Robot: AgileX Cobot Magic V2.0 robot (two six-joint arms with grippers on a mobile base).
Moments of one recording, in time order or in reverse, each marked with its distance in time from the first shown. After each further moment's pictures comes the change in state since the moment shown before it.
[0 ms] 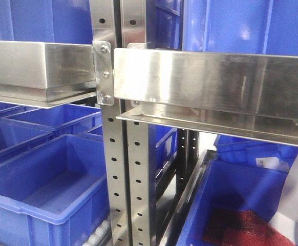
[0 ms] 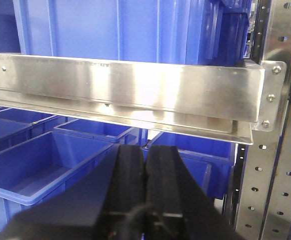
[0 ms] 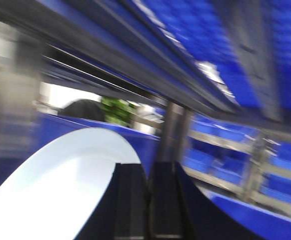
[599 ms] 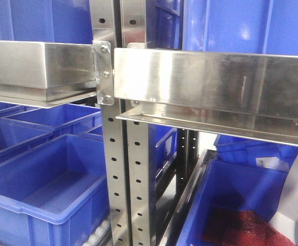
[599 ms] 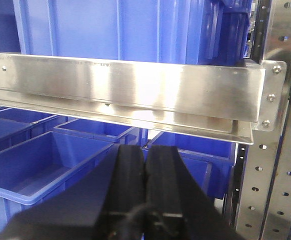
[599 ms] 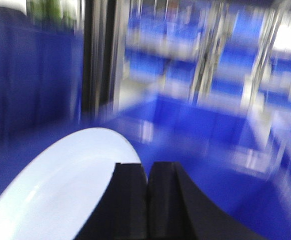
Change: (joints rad) left arm 0.000 0.000 0.000 0.000 0.000 0.000; right arm -0.189 0.334 -0.002 0.018 0.043 0.000
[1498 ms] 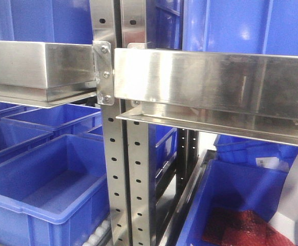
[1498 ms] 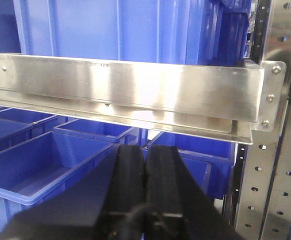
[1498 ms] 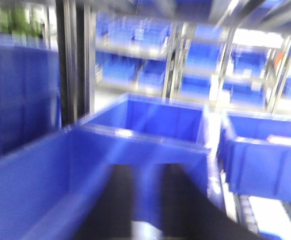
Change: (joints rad) left arm 0.000 0.000 0.000 0.000 0.000 0.000; right arm 0.041 -0.578 0.087 0.022 0.389 0.004
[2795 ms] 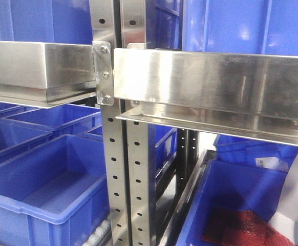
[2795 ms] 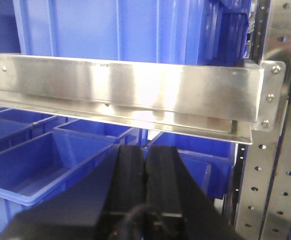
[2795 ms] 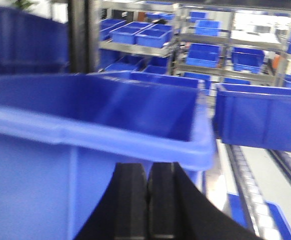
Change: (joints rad) left arm 0.000 0.000 0.000 0.000 0.000 0.000; right arm 0.000 -0.570 0.542 0.186 0.044 -0.211
